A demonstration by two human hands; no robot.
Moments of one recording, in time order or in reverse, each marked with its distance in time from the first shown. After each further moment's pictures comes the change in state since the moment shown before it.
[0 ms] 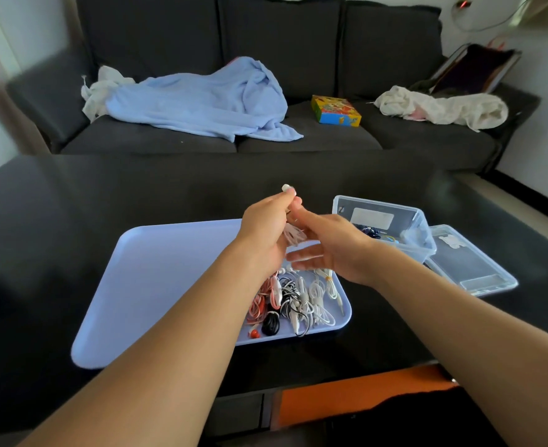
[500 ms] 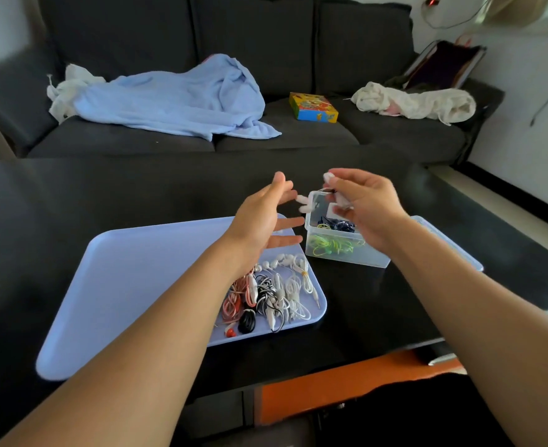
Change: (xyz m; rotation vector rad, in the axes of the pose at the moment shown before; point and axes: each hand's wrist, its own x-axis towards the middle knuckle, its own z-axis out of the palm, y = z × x) left_hand -0.006 -0.002 0.011 0.386 -0.280 0.138; right_hand -0.003 -0.008 -0.077 0.183 0.435 -0.329
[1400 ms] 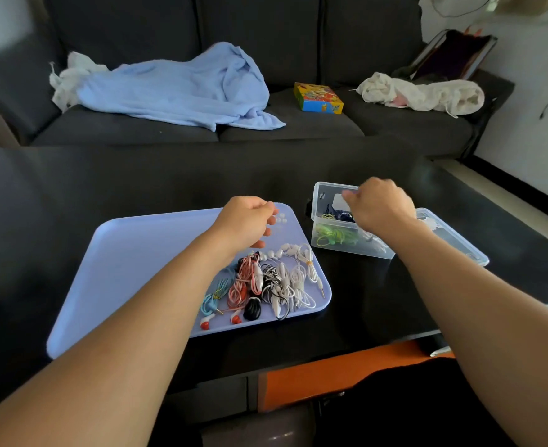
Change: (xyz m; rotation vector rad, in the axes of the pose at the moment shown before) left_hand 0.007 -0.023 -0.033 0.493 0.146 -0.017; right_hand 0.018 0.020 -0.017 -1.361 0.180 -0.089
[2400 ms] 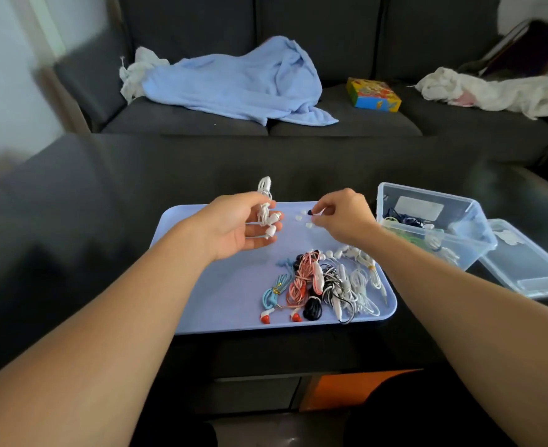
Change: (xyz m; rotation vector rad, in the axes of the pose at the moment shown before) left_hand -0.021 -0.030 -0.092 -0.603 -0.062 -0.338; right_hand -0.005 -0.112 0.081 0.464 -0.162 -0.357
